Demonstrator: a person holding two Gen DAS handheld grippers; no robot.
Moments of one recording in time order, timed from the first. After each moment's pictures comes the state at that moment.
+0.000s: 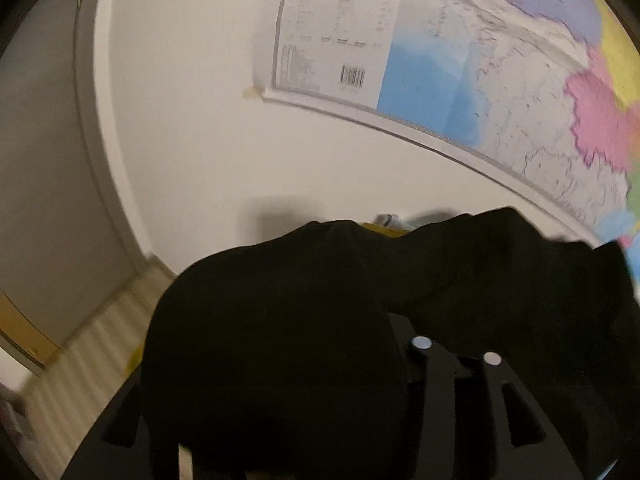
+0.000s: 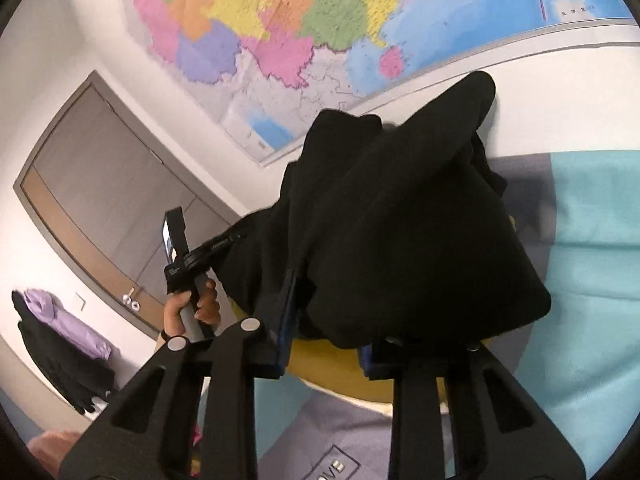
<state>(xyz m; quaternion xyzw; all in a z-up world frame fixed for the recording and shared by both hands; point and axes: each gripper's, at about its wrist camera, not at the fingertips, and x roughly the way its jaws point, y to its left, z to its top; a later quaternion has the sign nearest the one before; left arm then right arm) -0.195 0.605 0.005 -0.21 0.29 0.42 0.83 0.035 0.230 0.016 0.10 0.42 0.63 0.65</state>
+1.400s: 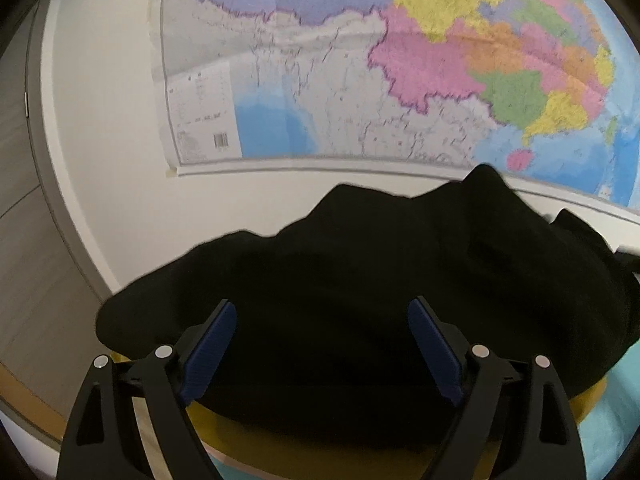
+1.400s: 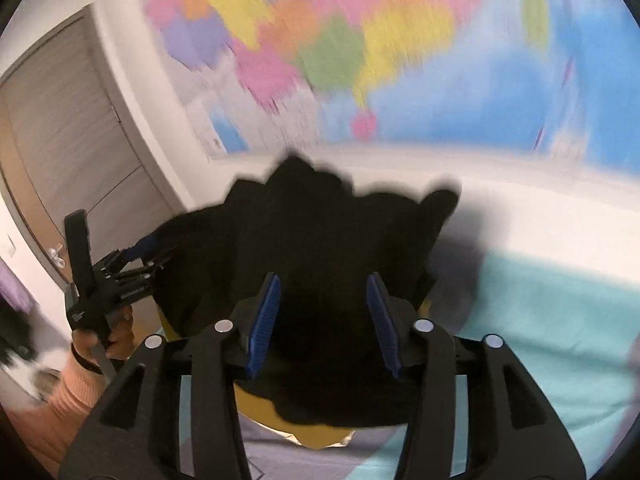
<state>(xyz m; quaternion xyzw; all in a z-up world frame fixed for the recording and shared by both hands) -0.162 0.483 0.044 -0.08 0.29 0.36 0.88 0.072 0.258 0.041 -0.03 0.37 0.58 0.72</state>
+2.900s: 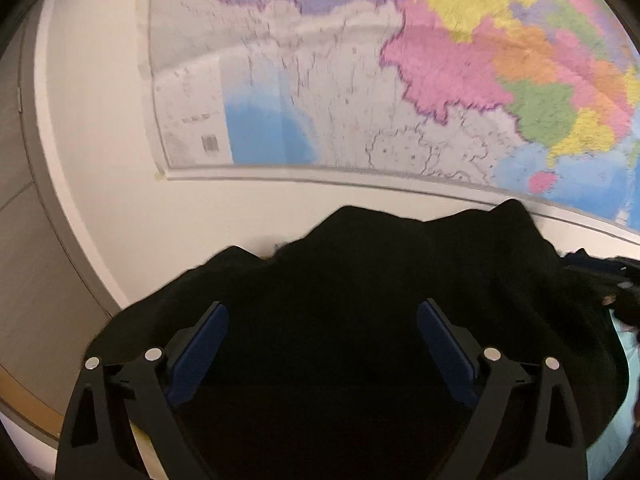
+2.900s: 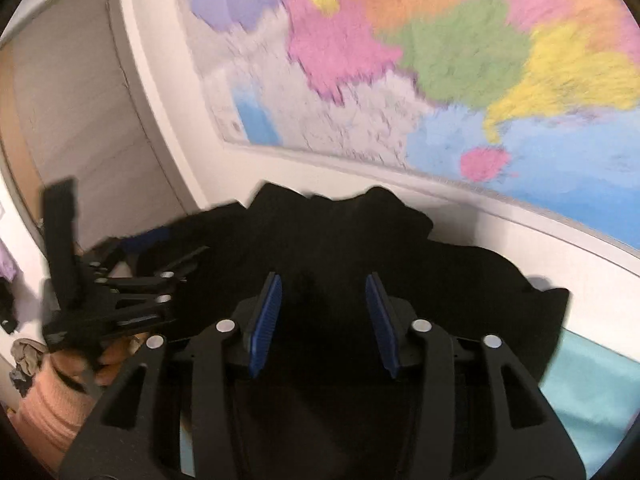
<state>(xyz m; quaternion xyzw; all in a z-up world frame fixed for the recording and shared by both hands) -0.122 0.514 0.053 -0.10 0.31 0.35 0.88 0.046 0.368 0.060 -0.10 0.34 0.59 0.72</state>
